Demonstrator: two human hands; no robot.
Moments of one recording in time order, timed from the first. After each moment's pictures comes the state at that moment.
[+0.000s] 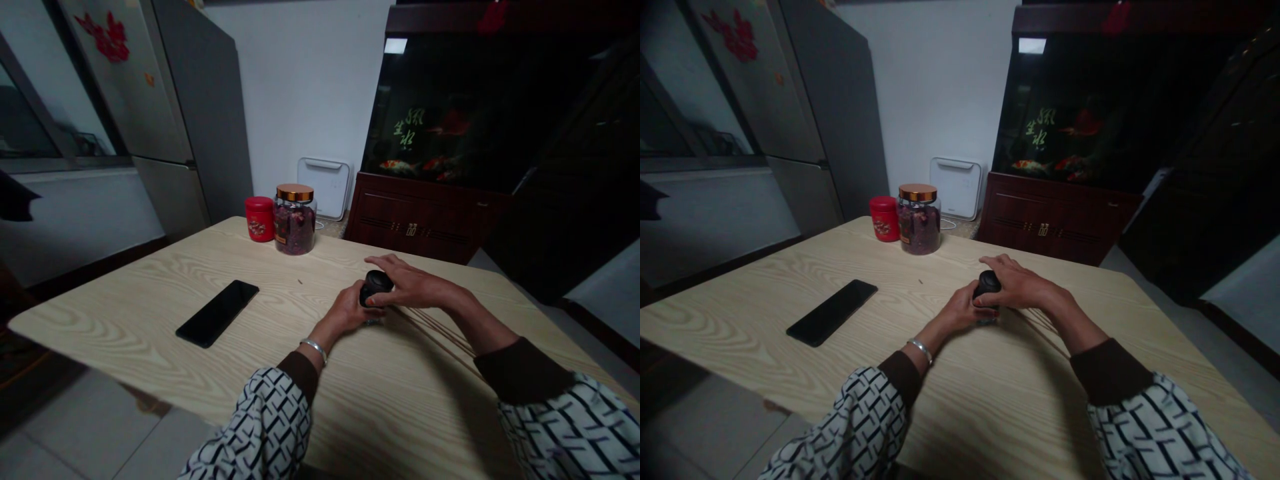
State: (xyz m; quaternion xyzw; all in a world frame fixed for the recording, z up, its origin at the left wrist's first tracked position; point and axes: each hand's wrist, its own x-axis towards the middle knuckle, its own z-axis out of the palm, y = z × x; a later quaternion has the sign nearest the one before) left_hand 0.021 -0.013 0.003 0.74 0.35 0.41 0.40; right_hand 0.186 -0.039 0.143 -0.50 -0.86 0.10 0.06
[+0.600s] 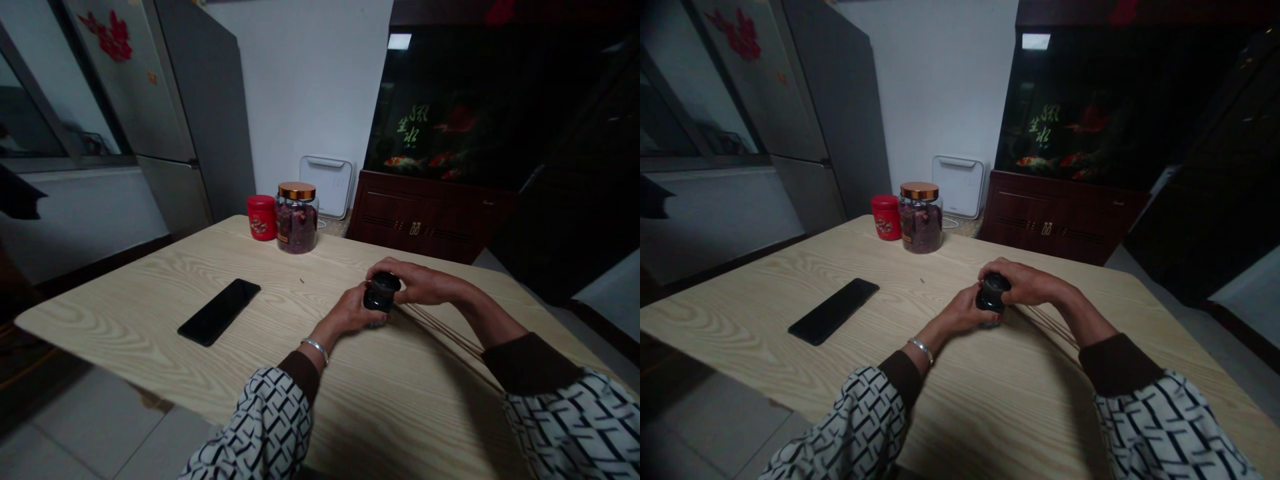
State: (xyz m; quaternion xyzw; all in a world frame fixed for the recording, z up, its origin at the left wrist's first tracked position) left_hand 0.022 -0.012 0.002 0.74 0.31 0.40 0.45; right_hand 0.201 -0.029 0.144 -0.36 -0.91 0.20 0.08
